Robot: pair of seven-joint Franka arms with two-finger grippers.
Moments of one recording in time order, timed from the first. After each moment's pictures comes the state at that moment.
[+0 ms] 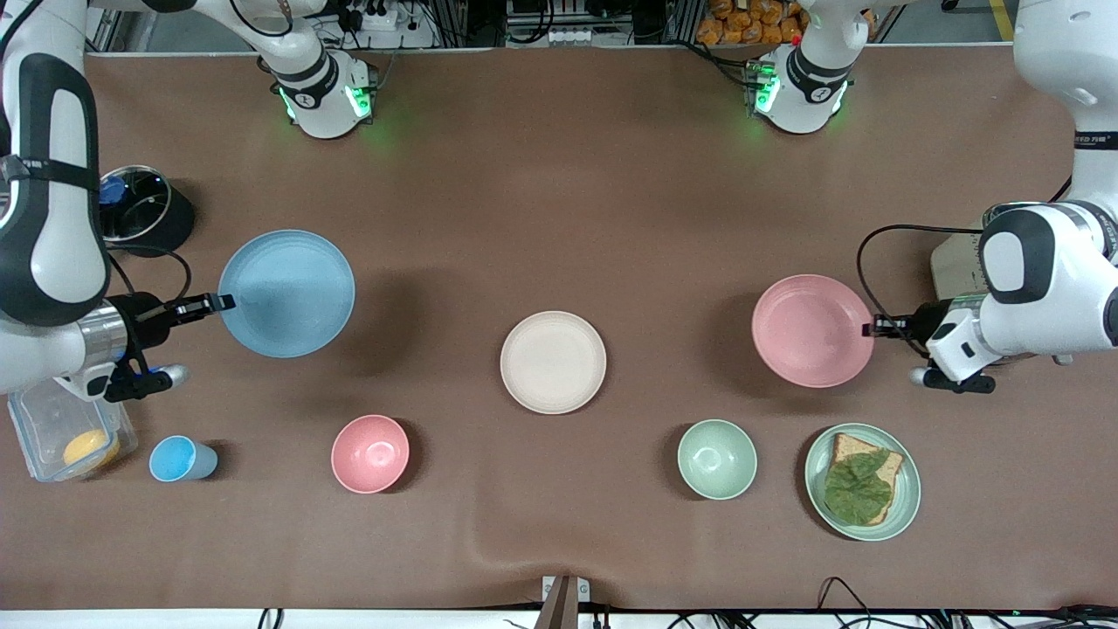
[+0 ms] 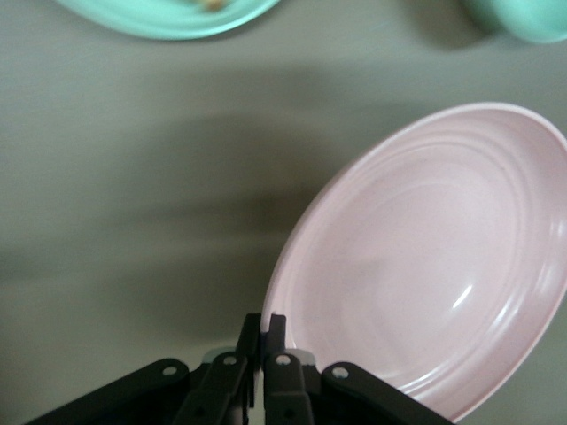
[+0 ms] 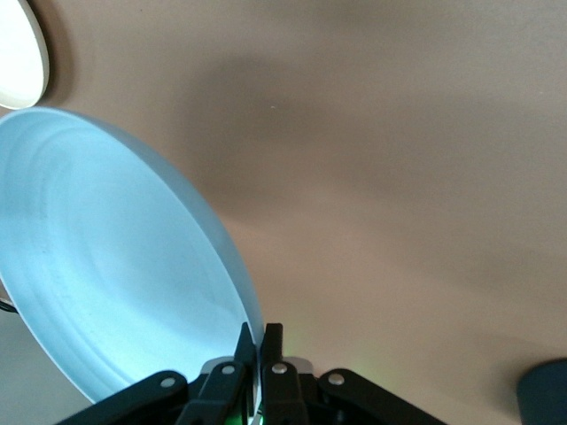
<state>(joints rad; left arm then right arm) 0.08 0.41 -0.09 -1.75 -0.27 1.91 0.16 -0.03 0.54 -0.08 -1.29 0.25 1.27 -0.30</state>
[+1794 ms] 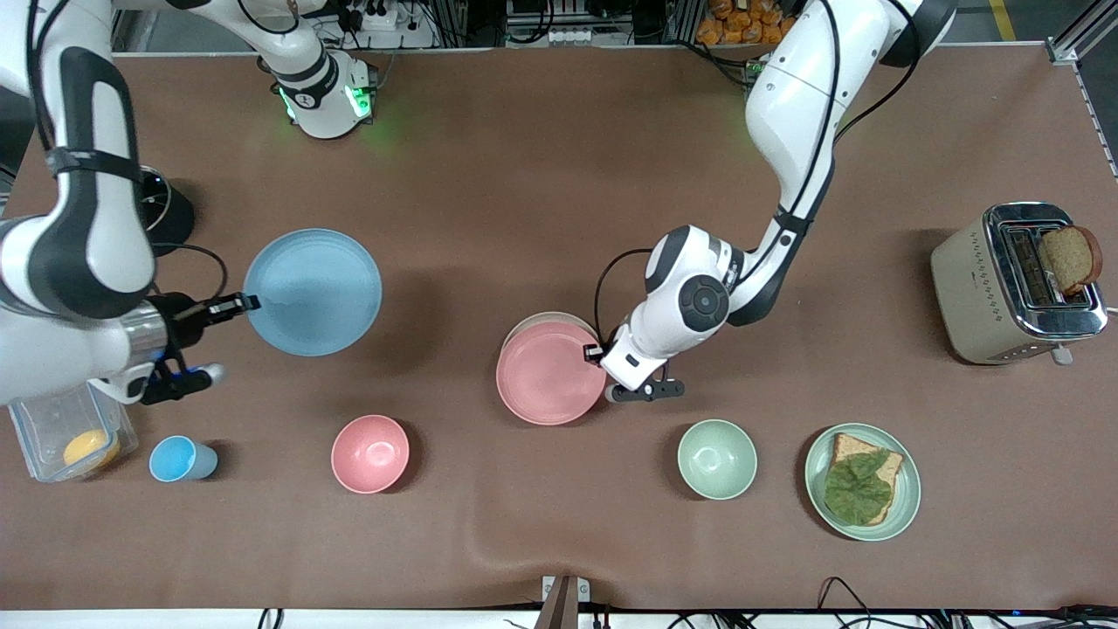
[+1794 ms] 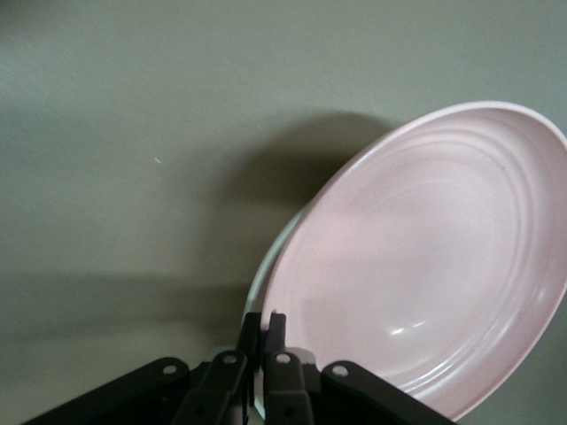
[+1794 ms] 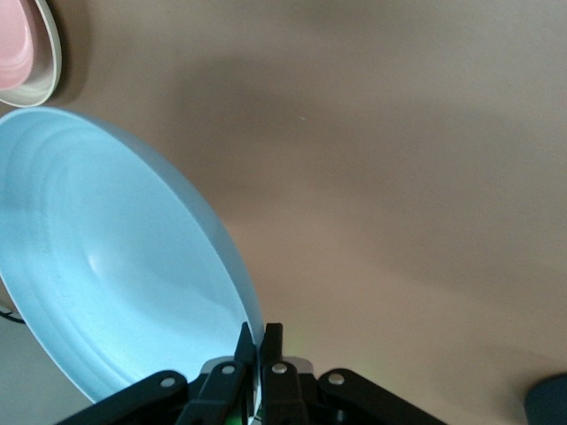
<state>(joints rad) -0.48 0.78 -0.12 -1.50 -0.30 2.40 -0.48 0.07 0.55 -0.07 -1.29 0.25 1.31 -0.24</state>
